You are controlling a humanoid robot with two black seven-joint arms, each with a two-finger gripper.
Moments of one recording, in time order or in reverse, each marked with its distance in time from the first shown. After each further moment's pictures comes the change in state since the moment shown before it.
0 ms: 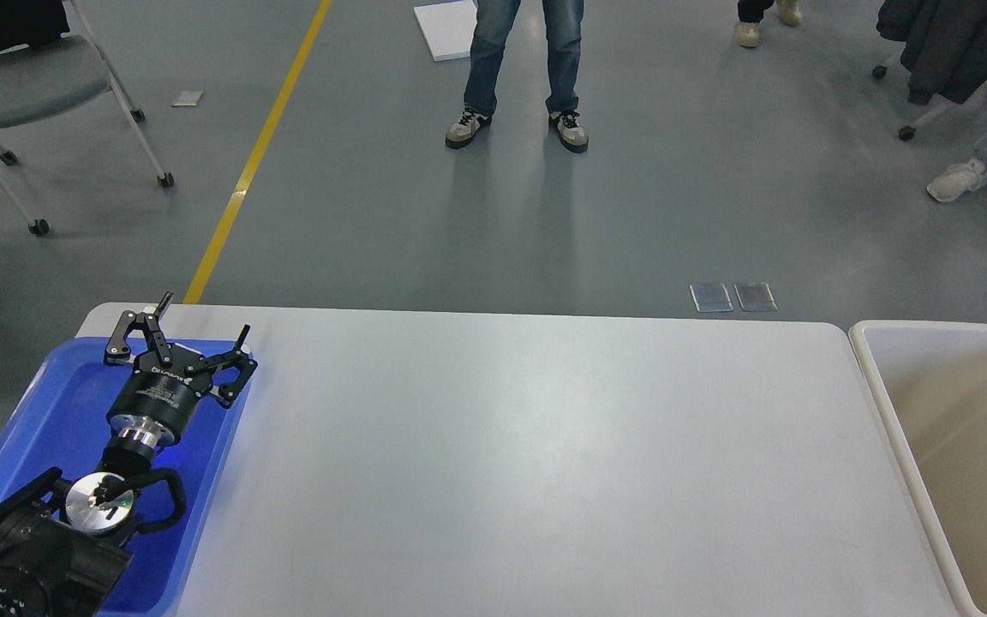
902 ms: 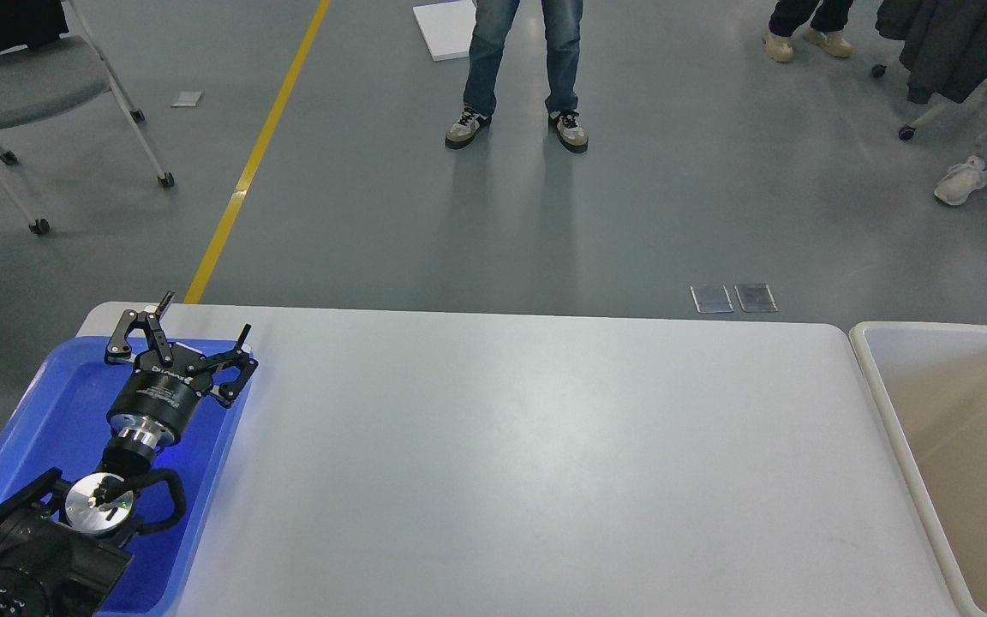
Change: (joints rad) left arm -0.001 0.000 0.000 0.000 0.001 0.000 0.002; right arm 0.135 -0.166 0.115 0.484 -0.313 -0.148 -0.068
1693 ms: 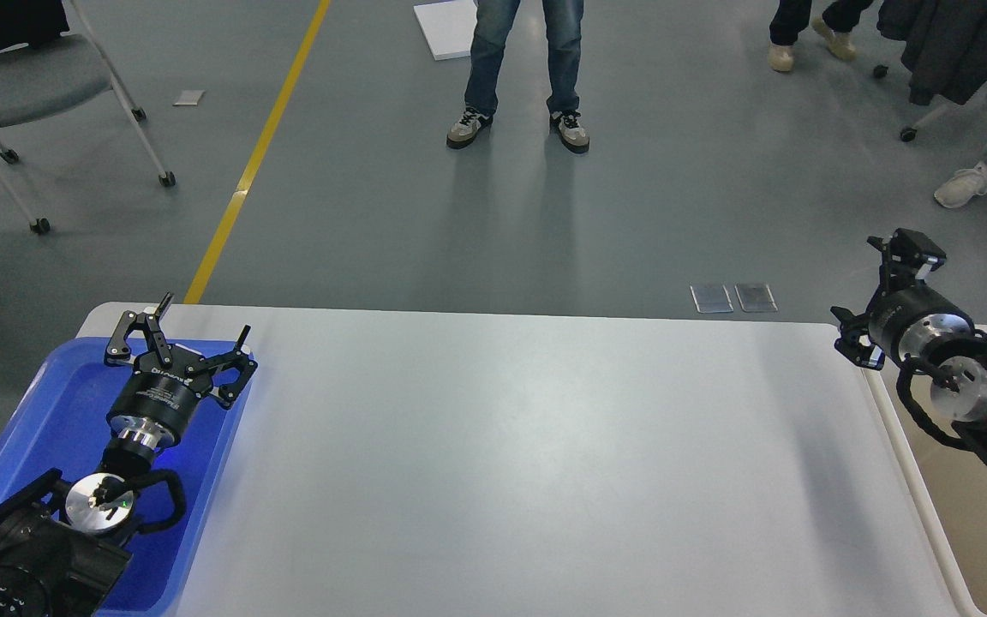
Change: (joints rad) left arm 0.001 0.000 0.000 0.000 0.000 0.000 -0.001; right arm -0.150 0.351 0.348 0.034 -0.017 -0.117 0.011
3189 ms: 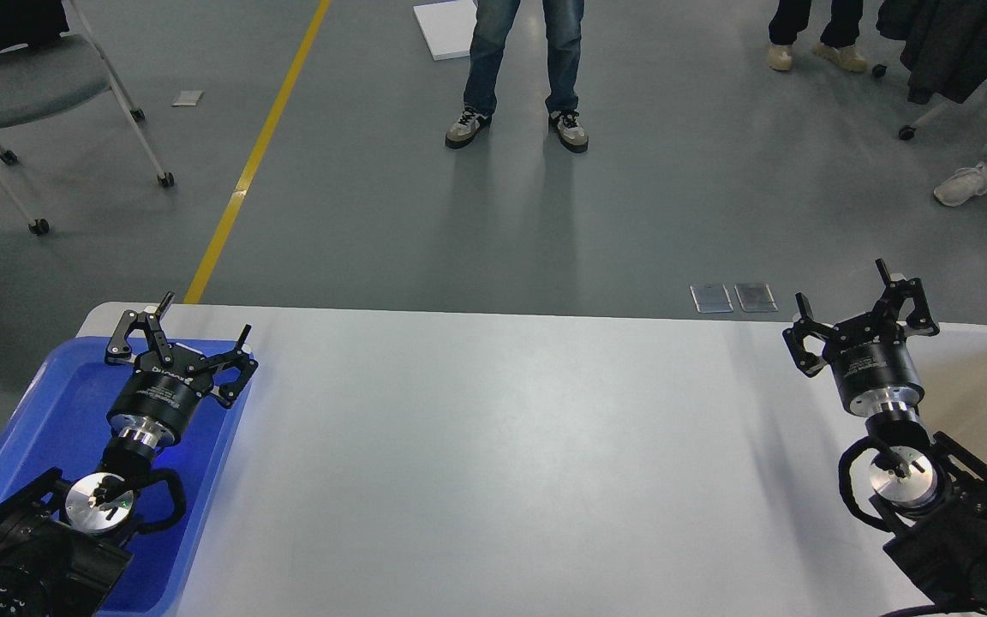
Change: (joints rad) left arm -0.001 0.000 0.000 0.000 0.000 0.000 0.002; right arm -0.030 0.333 0.166 -0.591 0.165 0.727 0.499
